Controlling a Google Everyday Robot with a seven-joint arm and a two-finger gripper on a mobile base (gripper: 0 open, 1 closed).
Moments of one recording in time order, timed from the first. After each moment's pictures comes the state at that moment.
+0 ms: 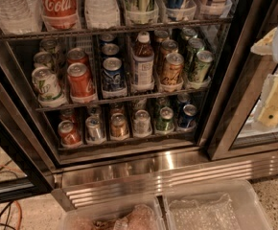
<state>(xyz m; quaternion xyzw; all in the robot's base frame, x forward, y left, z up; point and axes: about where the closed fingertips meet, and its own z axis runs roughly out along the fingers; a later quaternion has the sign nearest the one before) 0.438 -0.217 0.976 -0.60 0.78 -0.03 0.16</state>
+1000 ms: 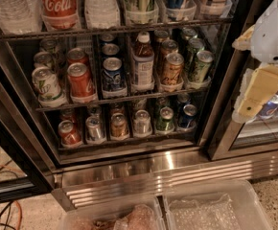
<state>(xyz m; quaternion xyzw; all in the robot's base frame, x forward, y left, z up) 0.463 -0.193 0.970 -0.62 0.76 -0.03 0.18</state>
